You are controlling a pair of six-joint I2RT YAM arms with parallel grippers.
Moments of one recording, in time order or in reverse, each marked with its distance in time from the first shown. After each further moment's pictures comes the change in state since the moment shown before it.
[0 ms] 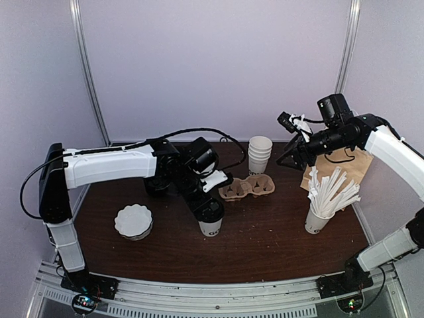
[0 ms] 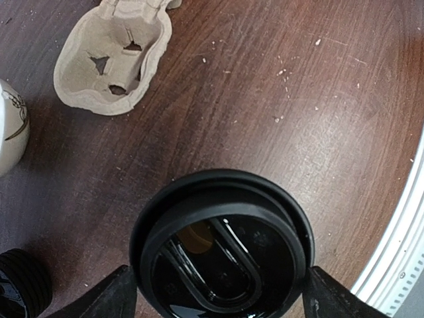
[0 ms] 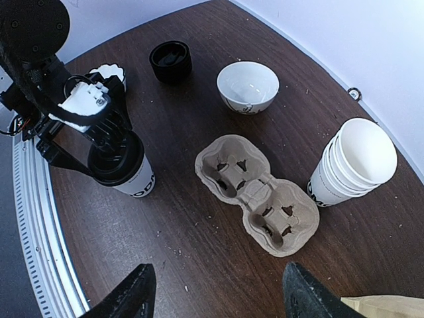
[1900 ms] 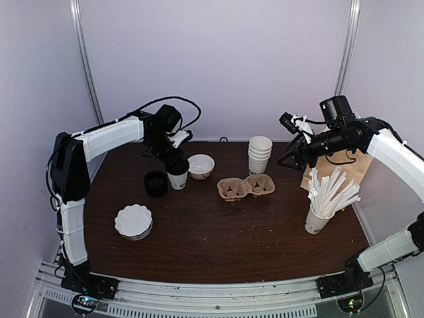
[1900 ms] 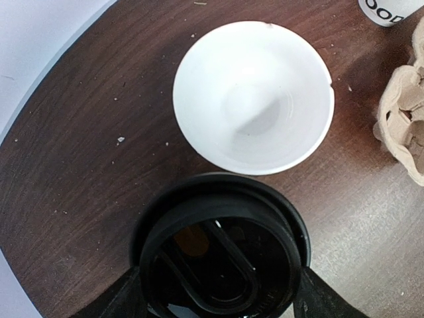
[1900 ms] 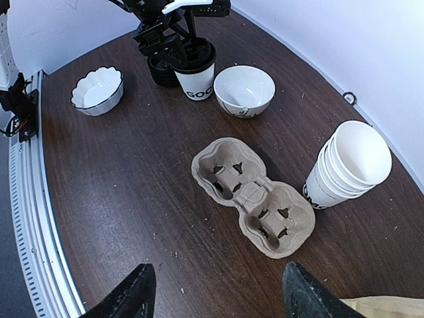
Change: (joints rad) left arm 0.422 0.186 0.284 -0.043 -0.118 0.069; right arm -0.004 -0.032 -0.041 0.040 0.004 0.000
